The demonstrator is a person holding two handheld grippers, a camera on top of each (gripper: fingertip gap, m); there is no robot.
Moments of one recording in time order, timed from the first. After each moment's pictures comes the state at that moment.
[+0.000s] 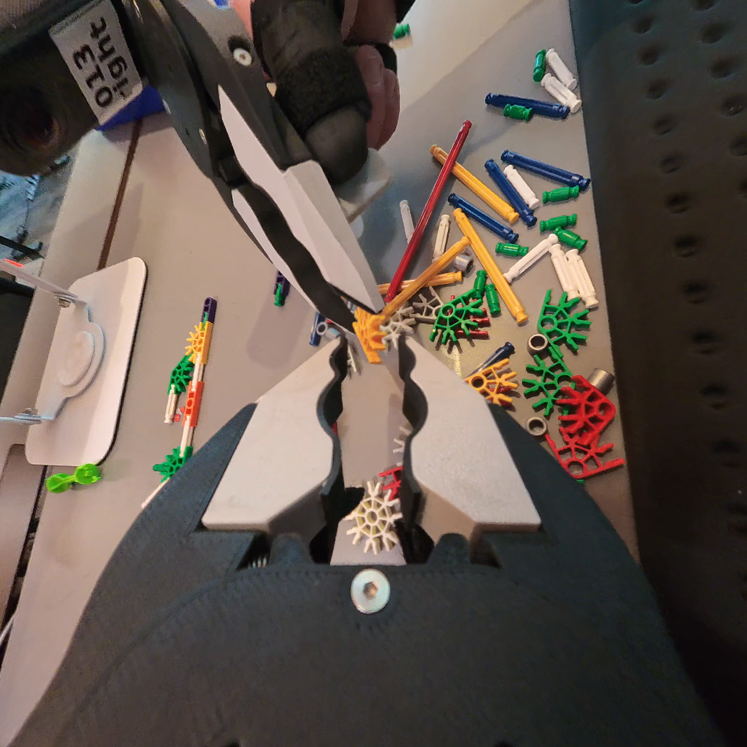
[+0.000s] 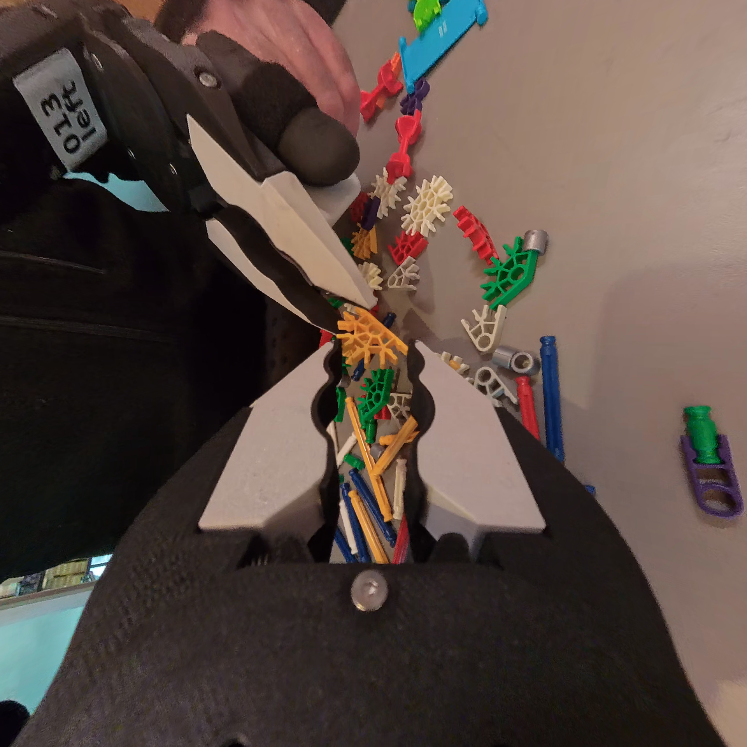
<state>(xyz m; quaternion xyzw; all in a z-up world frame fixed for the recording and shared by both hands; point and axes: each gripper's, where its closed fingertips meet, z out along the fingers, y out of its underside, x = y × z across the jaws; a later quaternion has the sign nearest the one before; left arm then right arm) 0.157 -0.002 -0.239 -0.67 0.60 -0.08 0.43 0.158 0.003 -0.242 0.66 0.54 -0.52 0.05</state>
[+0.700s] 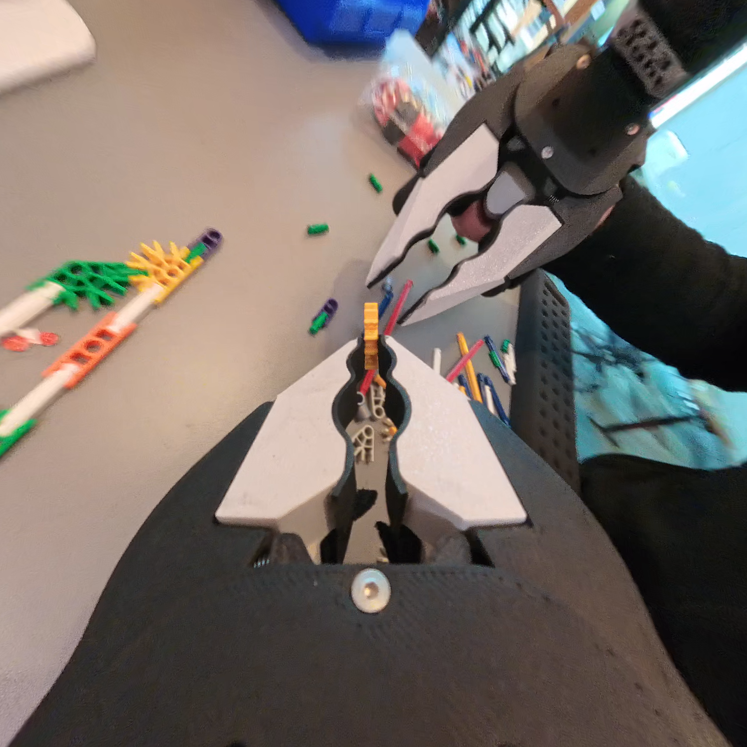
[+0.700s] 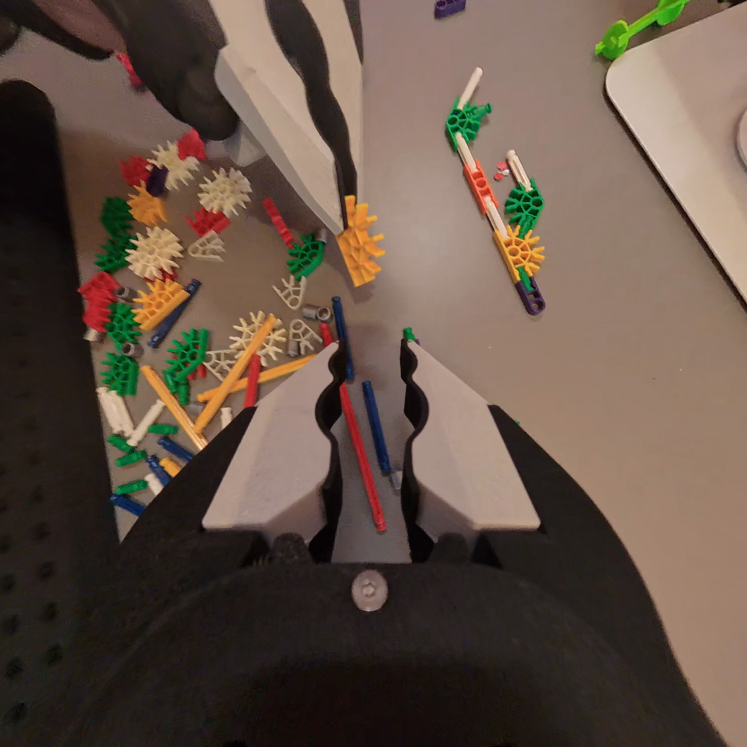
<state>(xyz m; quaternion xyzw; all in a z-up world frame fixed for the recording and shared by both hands) 0.162 0.089 -0.223 -0.82 0.26 -0.44 0.27 0.197 0.096 -0.243 0.69 0.62 -0.28 -0.24</state>
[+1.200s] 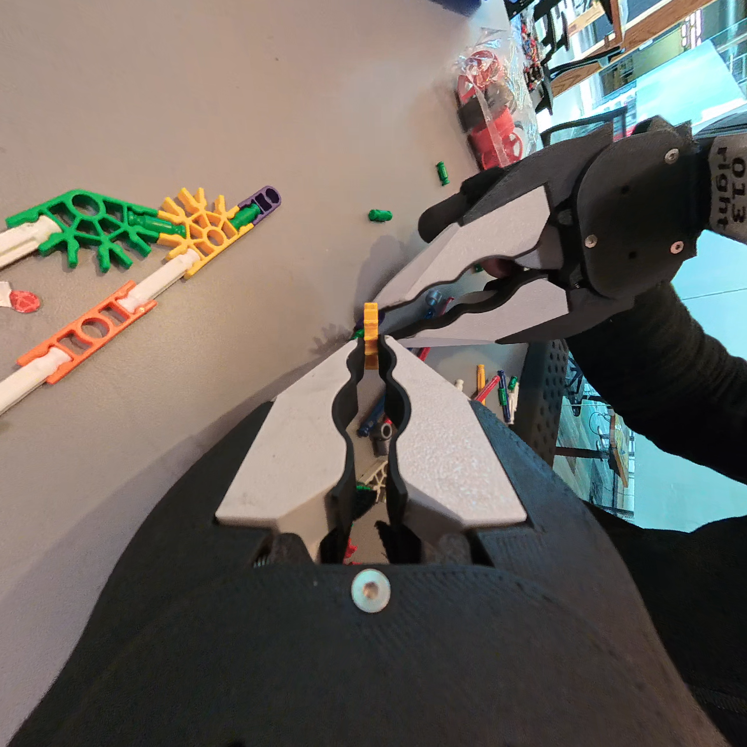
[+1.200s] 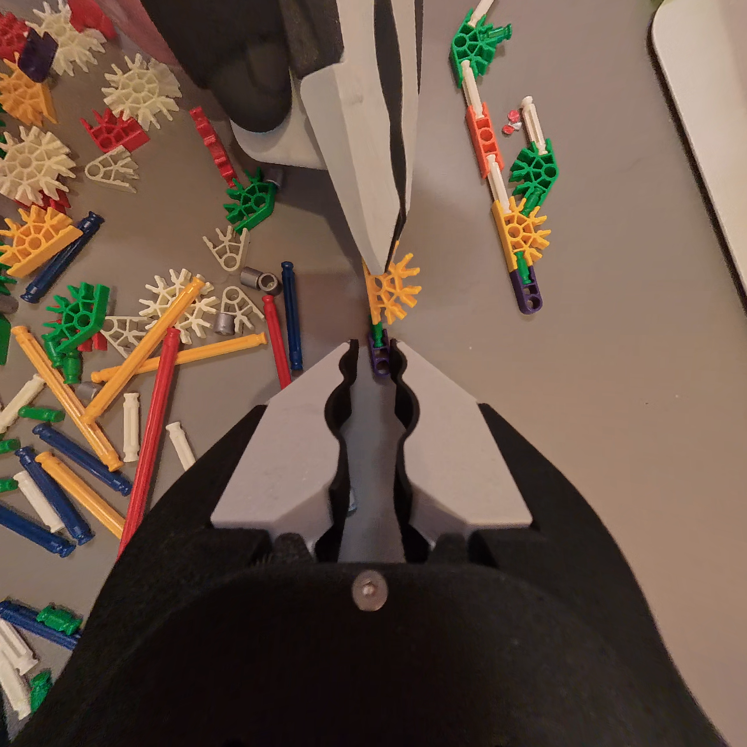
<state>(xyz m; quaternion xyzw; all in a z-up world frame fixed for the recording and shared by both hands) 0.172 0.117 -0.260 -0.86 0.15 -0.45 0.17 0.192 0.114 -0.282 0.66 0.67 -0.22 -0.23</state>
